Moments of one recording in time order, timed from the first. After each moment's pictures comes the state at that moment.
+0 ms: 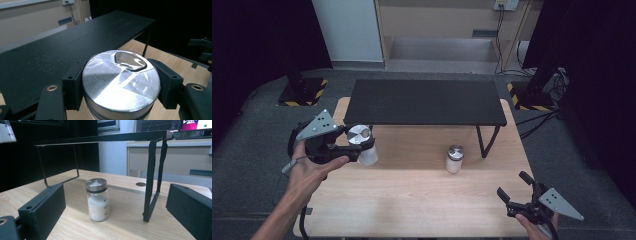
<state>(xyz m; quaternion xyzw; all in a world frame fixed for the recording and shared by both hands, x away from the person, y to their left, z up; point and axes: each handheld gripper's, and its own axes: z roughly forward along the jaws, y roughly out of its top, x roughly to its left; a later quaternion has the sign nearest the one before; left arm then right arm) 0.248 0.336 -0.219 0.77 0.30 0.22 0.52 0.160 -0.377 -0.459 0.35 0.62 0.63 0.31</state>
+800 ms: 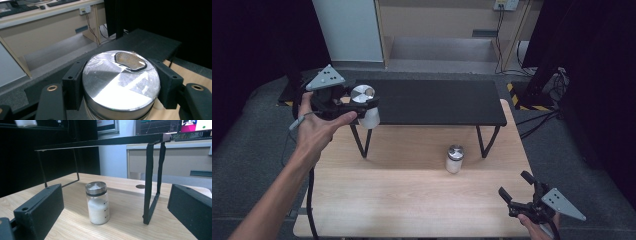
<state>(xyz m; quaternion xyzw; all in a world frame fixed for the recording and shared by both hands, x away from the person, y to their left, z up) 0.301 0.310 -0.162 0.75 0.32 0.27 0.51 0.160 -0.380 -0.462 0.35 0.61 0.64 0.31</state>
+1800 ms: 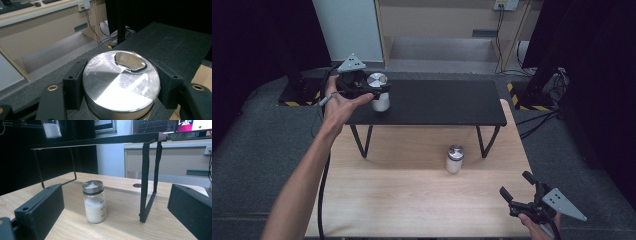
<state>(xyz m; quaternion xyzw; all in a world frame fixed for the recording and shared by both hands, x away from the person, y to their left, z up) 0.395 0.306 -0.205 0.76 0.31 0.26 0.51 0.159 -0.380 -0.462 0.36 0.61 0.63 0.32</state>
